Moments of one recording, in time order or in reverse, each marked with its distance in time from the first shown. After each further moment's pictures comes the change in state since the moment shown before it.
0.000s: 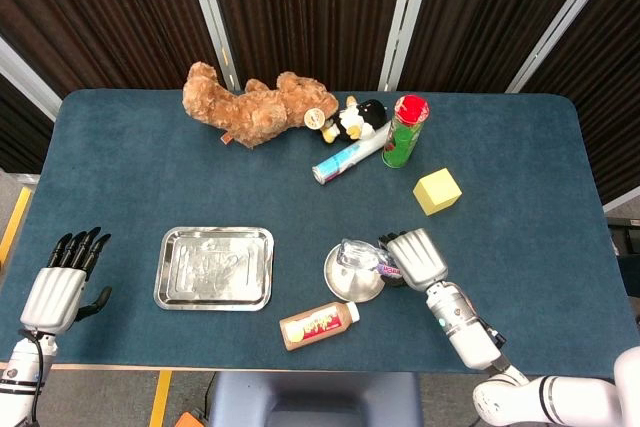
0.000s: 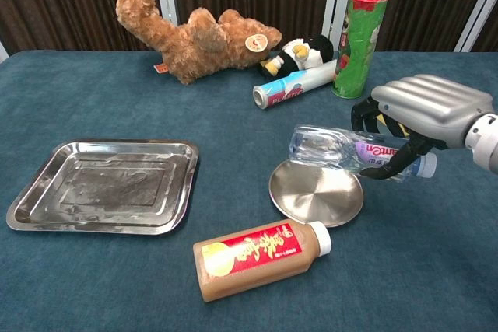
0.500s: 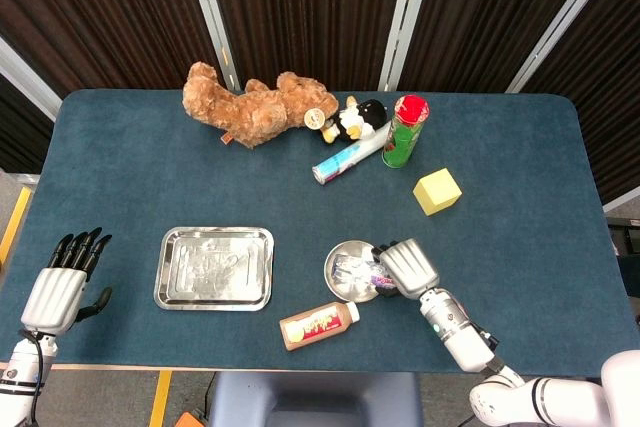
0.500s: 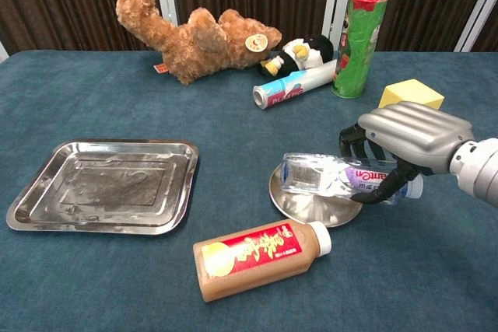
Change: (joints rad) left arm 0.001 0.002 0.002 0.003 0.003 0.002 -0.011; right arm -0.020 -0.062 -0.004 0.094 -0.068 -0.067 0.054
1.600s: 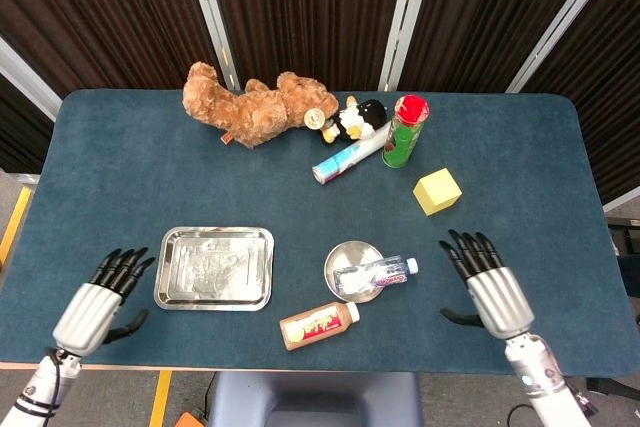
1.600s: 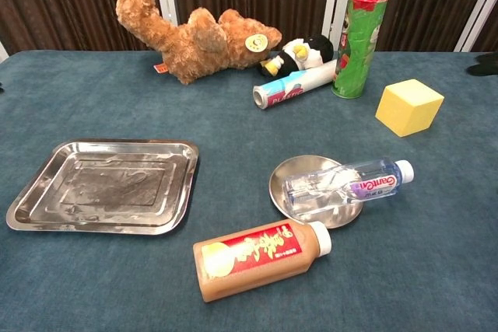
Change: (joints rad) left arm -0.015 -0.014 0.099 -0.035 0.254 0.065 -0.112; right arm -0.334 0.266 -0.140 -0.124 -0.302 0.420 0.294
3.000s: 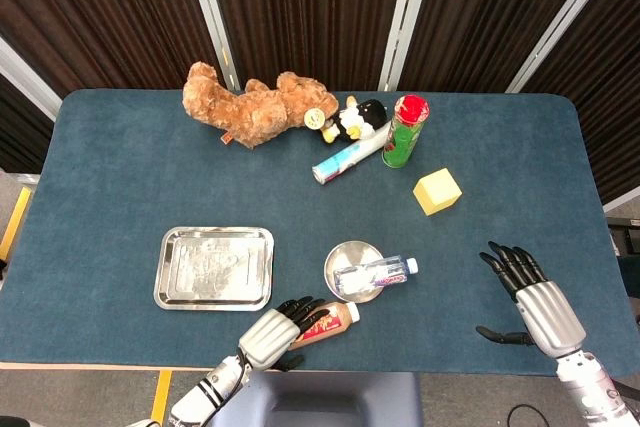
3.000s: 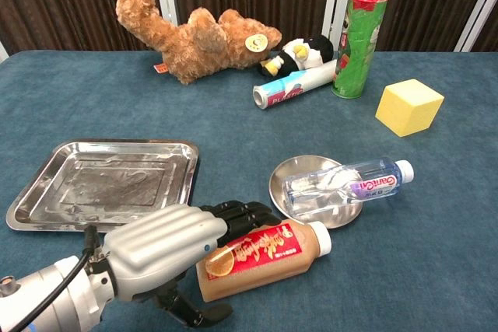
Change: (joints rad) left arm -0.252 -0.544 -0.076 -0.078 -0.231 -0.521 0.426; right arm -0.107 0.177 0.019 0.024 -0.135 -0.035 0.359
